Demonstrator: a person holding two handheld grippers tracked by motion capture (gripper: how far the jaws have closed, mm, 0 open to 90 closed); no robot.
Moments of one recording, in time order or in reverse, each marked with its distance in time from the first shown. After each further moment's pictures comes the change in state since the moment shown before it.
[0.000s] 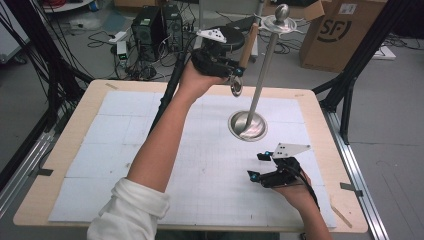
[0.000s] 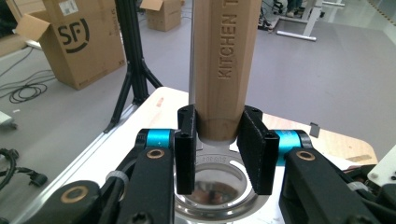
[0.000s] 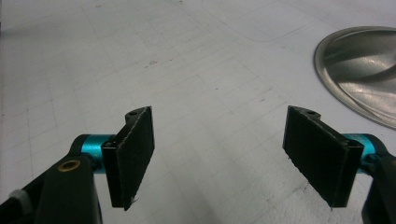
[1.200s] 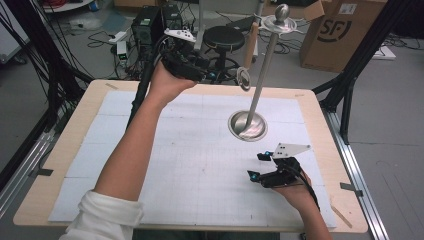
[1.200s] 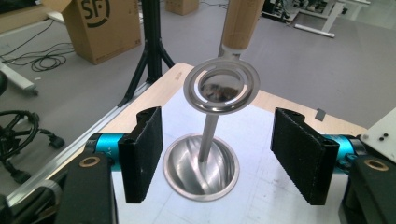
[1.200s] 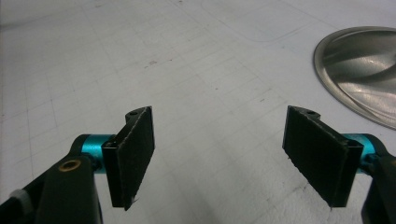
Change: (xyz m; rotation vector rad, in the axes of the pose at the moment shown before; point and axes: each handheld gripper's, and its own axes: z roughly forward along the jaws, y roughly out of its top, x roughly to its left) left arm 0.013 -0.024 -0.068 0.054 0.077 -0.080; right arm 0.001 0.000 -0.001 0.004 0.000 0.003
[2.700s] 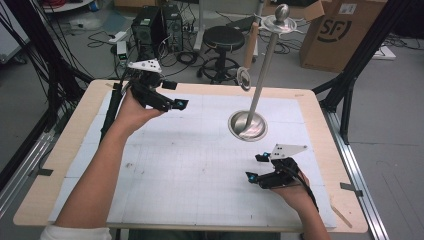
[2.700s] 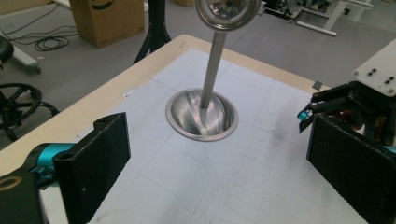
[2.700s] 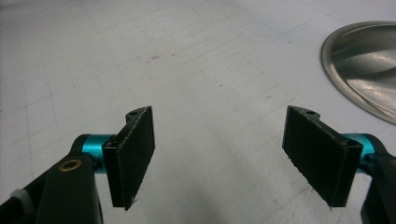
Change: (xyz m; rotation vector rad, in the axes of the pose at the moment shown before) left arm -0.002 -0.085 -0.052 -0.004 -0.003 -0.044; right arm 0.003 0.000 0.005 0.021 0.001 -0.011
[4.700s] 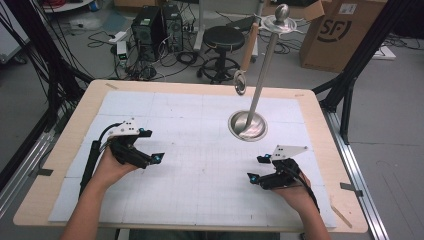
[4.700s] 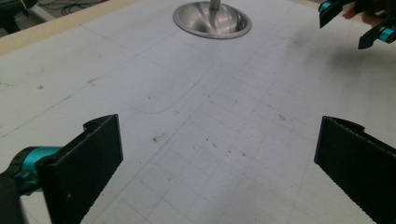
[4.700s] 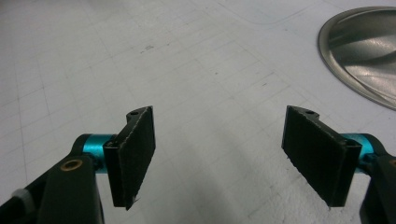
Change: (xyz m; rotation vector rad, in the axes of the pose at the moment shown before) left arm -0.034 -0.150 -0.030 0.044 0.127 -0.003; right arm -0.002 -0.006 -0.001 0.020 -0.009 0.018
